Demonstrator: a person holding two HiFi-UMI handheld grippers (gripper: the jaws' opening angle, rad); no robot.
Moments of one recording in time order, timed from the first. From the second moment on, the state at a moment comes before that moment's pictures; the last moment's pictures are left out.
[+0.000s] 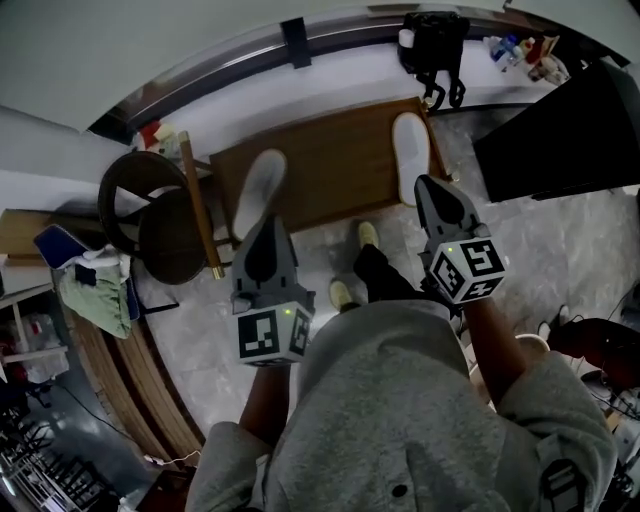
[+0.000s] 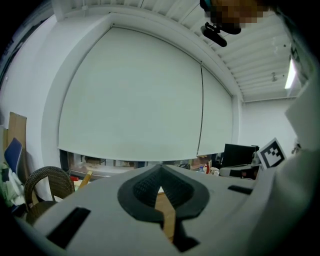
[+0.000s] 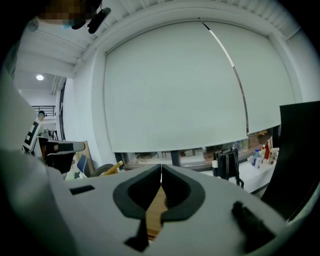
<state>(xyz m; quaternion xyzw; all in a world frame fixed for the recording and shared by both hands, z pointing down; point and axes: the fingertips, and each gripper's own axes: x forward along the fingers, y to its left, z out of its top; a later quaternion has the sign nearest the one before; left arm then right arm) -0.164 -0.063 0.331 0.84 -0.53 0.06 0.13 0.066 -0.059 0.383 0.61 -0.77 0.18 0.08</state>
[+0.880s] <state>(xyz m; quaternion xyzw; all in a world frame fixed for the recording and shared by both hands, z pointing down) -0.105 -0.159 0.369 0.81 -0.55 0.11 0.16 0.148 -0.148 0.521 0.60 -0.71 0.33 0.17</state>
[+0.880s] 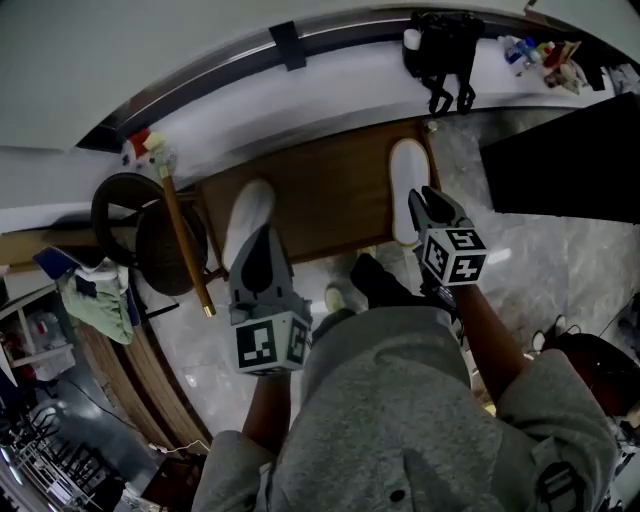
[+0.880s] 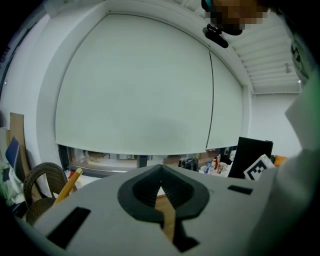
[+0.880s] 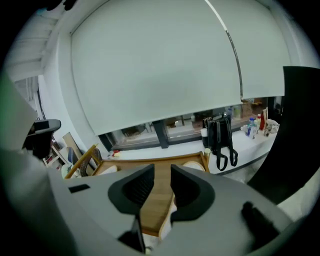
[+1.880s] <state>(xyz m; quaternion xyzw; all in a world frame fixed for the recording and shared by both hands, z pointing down) -0.098 -0.175 0.390 0.77 -0.59 0.16 0.17 0.181 -0.161 0.683 0.60 -0.61 0.44 0.27</state>
